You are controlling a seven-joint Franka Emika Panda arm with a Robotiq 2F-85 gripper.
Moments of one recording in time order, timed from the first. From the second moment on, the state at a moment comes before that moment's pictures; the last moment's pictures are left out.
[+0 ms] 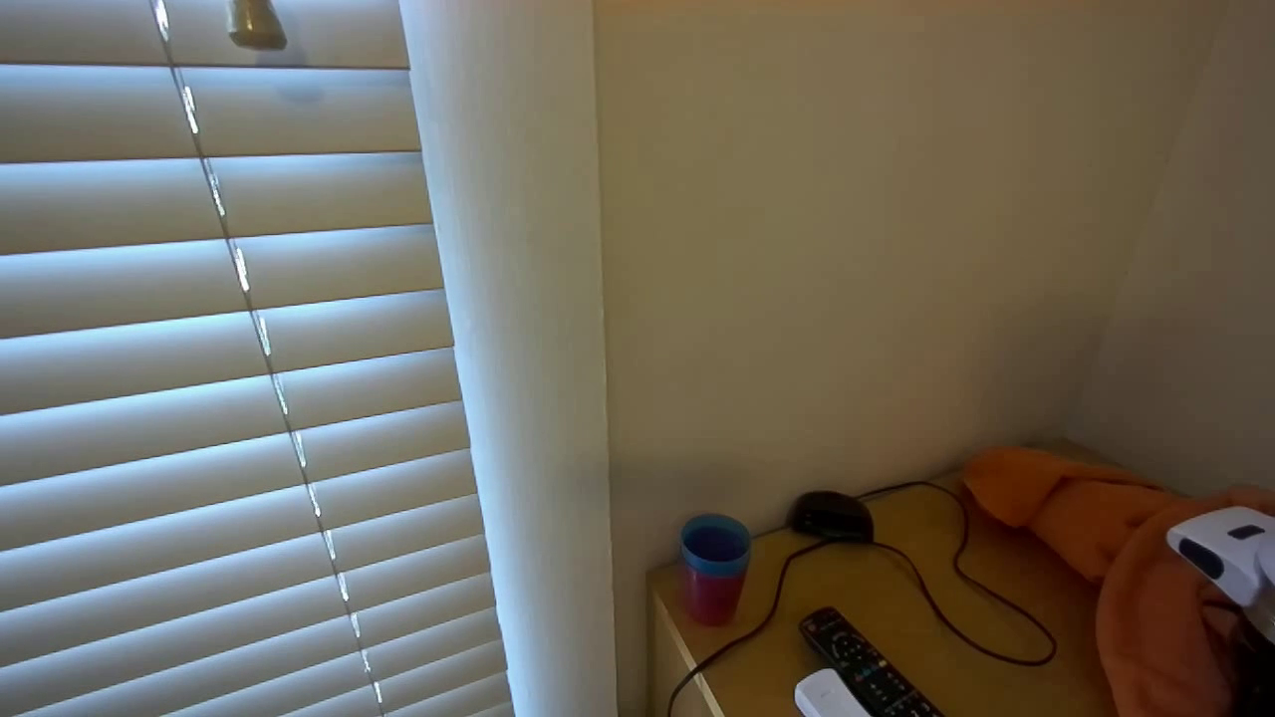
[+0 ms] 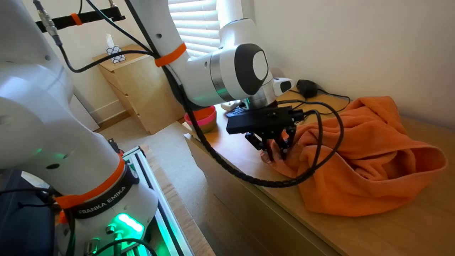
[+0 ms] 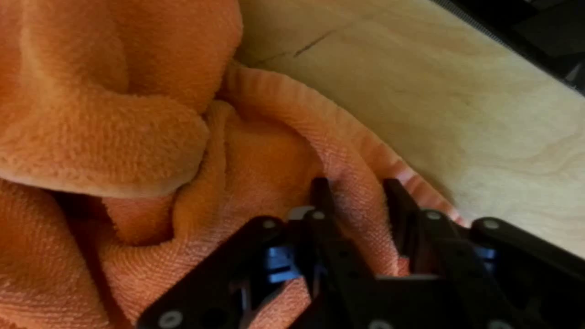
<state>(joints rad) -0.11 0.17 -0.25 -2.69 -0.98 2.92 -0.05</state>
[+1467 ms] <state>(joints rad) -0.82 0.09 0.83 -2.63 0.28 3.08 -1.01</state>
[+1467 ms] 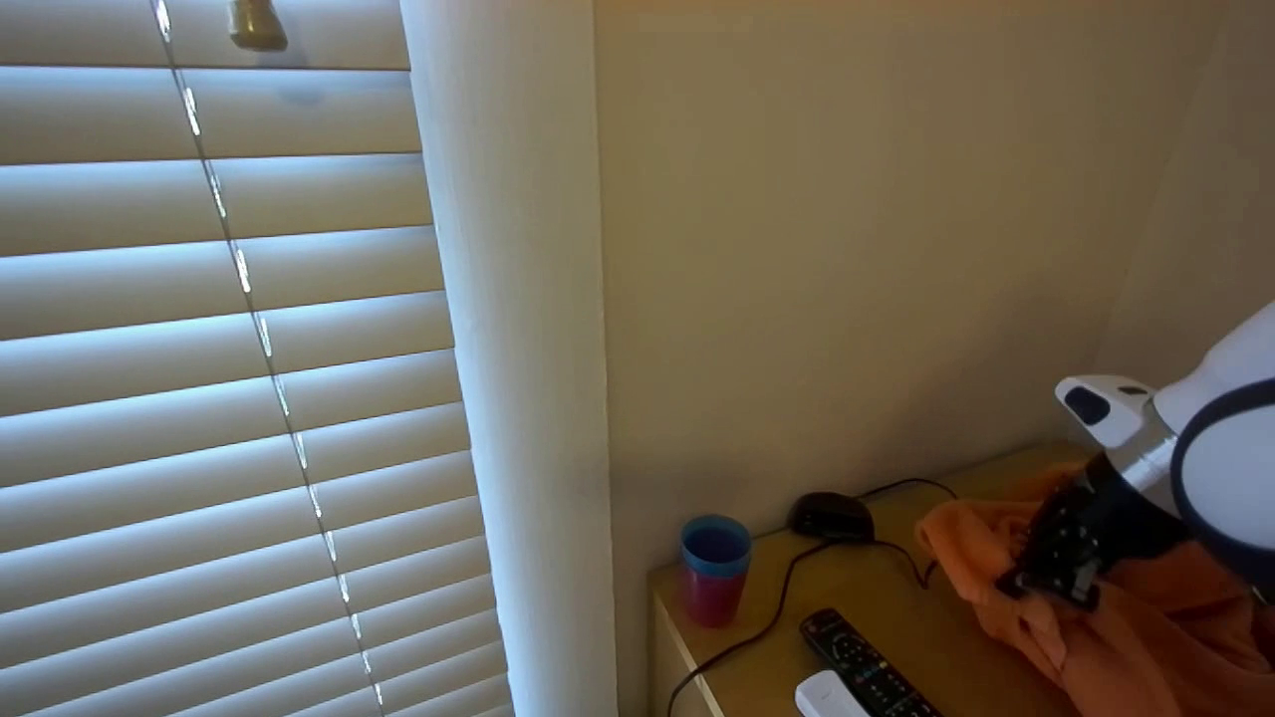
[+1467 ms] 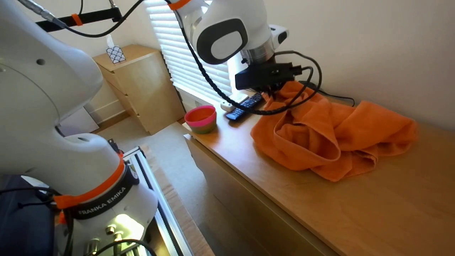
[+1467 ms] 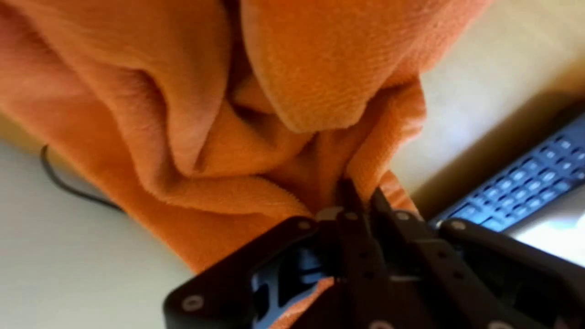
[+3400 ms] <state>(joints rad) -1.60 -0.24 1.13 -2.53 -0.64 2.82 -0.03</state>
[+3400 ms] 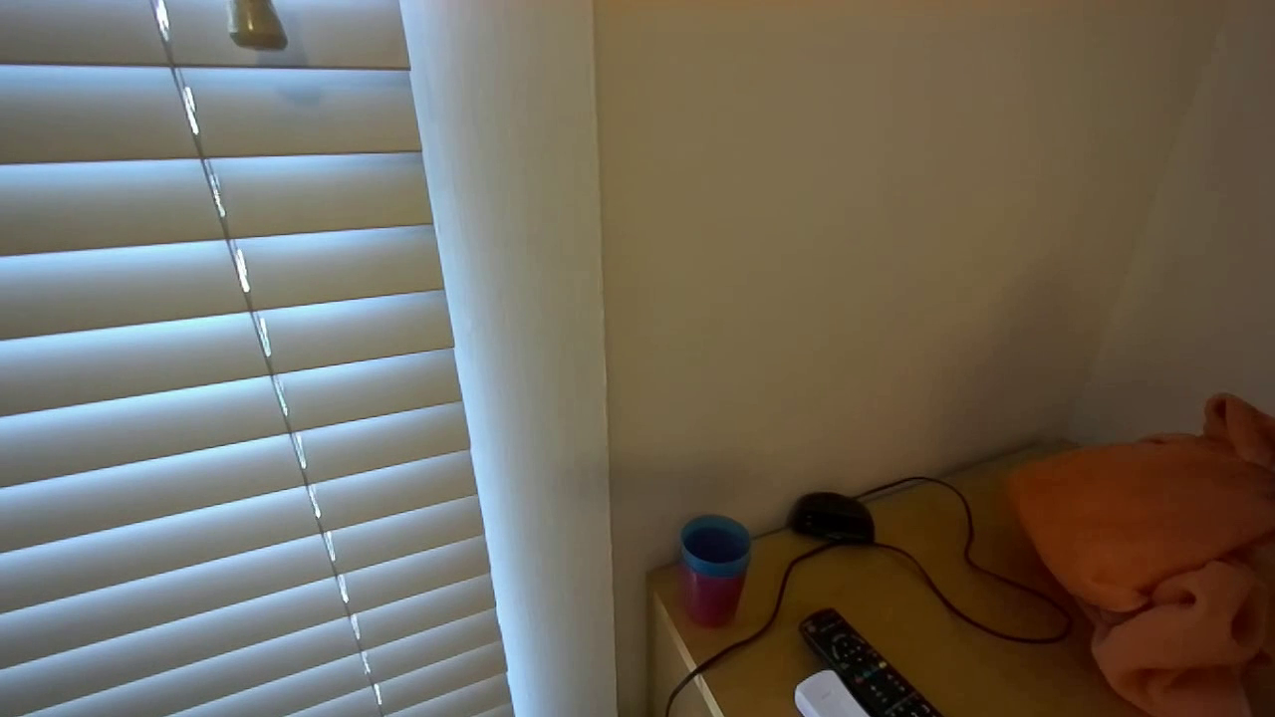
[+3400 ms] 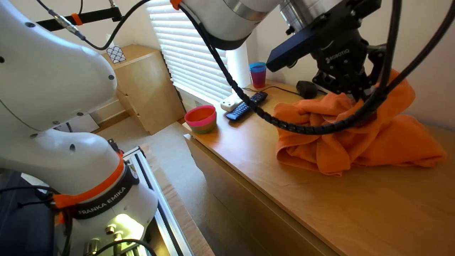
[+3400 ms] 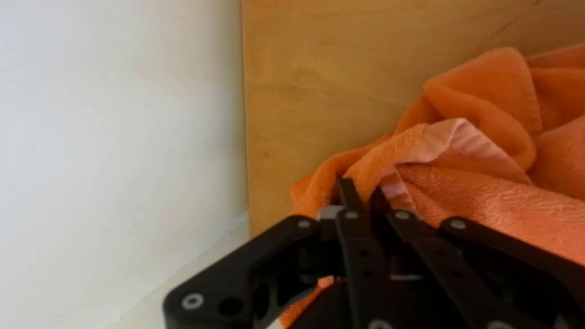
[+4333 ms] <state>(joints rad) -2.46 -0.39 2.06 -2.39 -0.53 2.71 0.11</state>
